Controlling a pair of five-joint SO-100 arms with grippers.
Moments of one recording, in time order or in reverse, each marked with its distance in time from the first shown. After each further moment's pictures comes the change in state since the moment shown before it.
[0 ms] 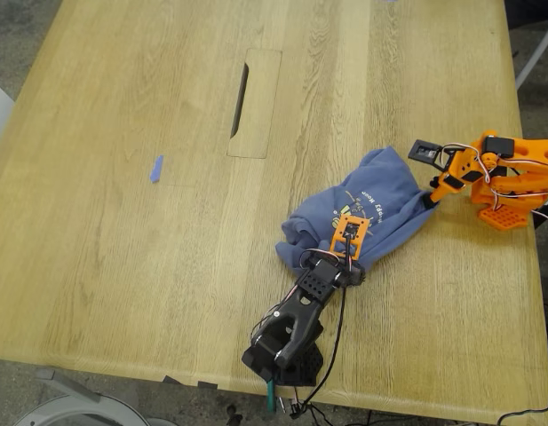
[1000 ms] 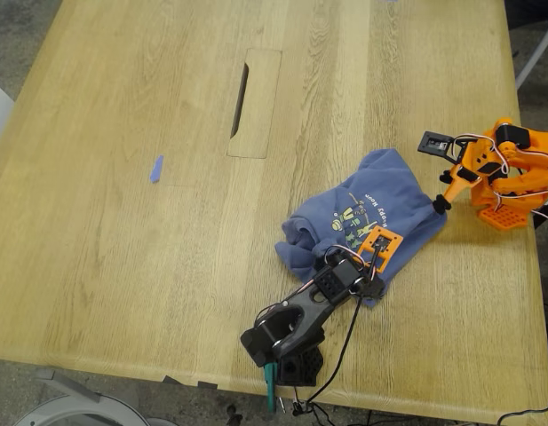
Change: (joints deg) arm 0 17.0 -8.9 -19.1 15.0 -0.9; arm 1 -9.8 -3.8 -23.4 11.2 3.8
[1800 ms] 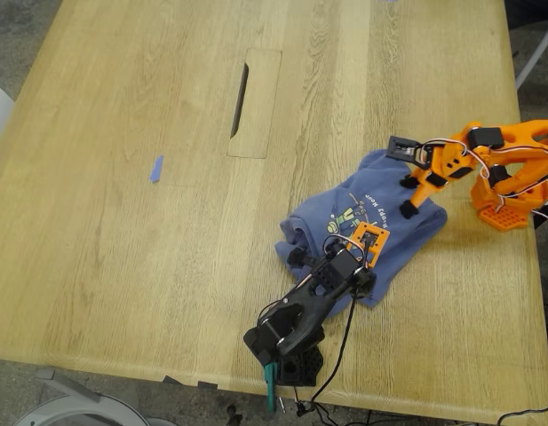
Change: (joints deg) arm 0 -4.8 -2.6 -11.2 16.4 -2.3; arm 1 -5.8 -30.6 -13.0 -29.9 -0.5
